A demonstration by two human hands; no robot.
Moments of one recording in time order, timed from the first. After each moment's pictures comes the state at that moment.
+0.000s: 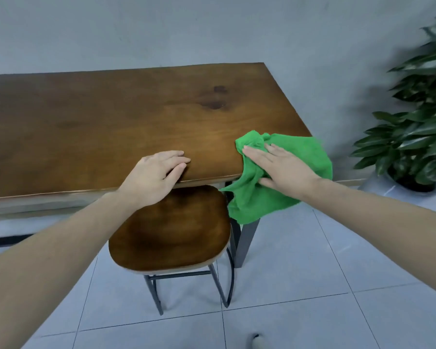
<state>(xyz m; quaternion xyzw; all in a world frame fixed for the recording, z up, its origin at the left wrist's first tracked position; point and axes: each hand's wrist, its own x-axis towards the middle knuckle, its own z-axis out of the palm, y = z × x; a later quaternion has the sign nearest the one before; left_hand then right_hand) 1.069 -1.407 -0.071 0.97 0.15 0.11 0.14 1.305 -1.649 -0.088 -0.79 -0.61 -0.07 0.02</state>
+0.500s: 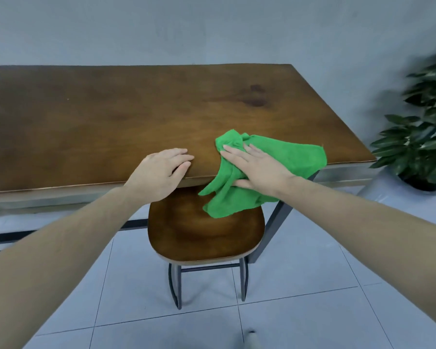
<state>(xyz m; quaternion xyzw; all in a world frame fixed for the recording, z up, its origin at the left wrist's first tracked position) 0.973 -1.315 -0.074 0.98 0.15 0.10 0.13 1.172 -1.516 -0.079 -0.78 -0.63 -0.03 -0.01</state>
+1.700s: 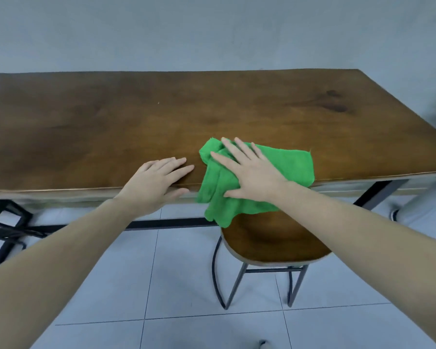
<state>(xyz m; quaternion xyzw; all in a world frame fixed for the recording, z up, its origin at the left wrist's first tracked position) 0.787 -1.133 -0.088 0.99 0.12 0.05 -0.03 1.003 -1.327 -0.079 -0.77 -0.64 -0.04 0.00</state>
